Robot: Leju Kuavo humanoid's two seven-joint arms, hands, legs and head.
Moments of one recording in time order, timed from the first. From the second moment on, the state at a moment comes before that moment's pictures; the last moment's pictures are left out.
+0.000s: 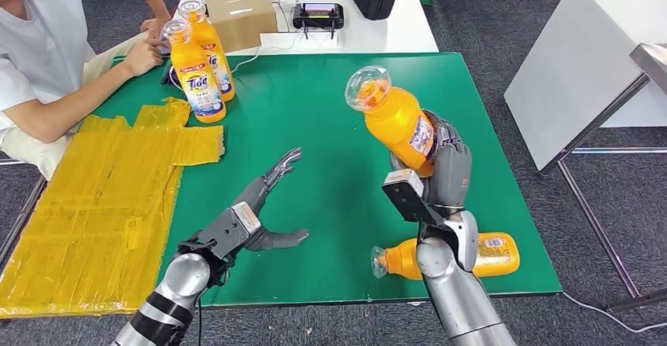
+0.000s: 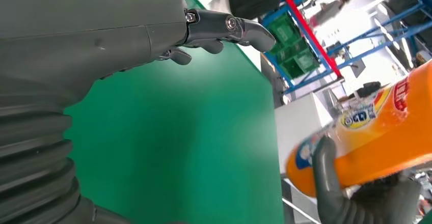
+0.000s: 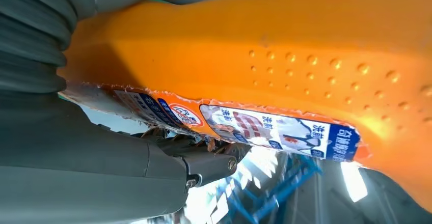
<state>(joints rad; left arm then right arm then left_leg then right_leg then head) -0.28 -0.03 -0.45 -1.38 -0.27 -0.12 -0.27 -0.28 0.08 0.23 -1.32 0.65 -0.59 -0.25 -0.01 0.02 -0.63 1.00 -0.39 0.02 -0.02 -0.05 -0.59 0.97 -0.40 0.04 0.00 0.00</state>
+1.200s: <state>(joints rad) -0.34 -0.02 -0.43 -1.31 -0.07 -0.11 -0.23 -0.32 0.20 0.54 -0.98 0.62 -0.36 -0.25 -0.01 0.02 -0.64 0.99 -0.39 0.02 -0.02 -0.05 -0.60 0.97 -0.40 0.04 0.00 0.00</state>
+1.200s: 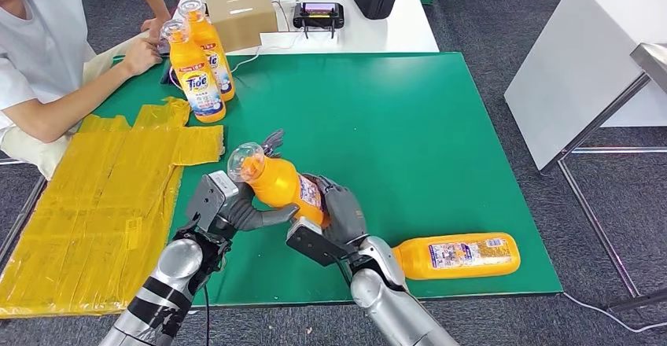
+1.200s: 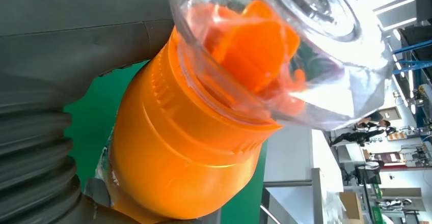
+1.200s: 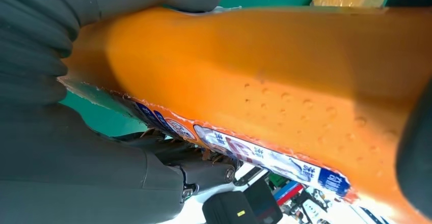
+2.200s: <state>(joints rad) -0.33 -0.03 -0.42 -1.31 -0.04 -0.06 -0.26 -0.28 0.17 0.54 -1.13 0.54 -0.41 -0.29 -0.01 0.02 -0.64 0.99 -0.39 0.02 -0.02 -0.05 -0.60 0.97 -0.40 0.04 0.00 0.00</state>
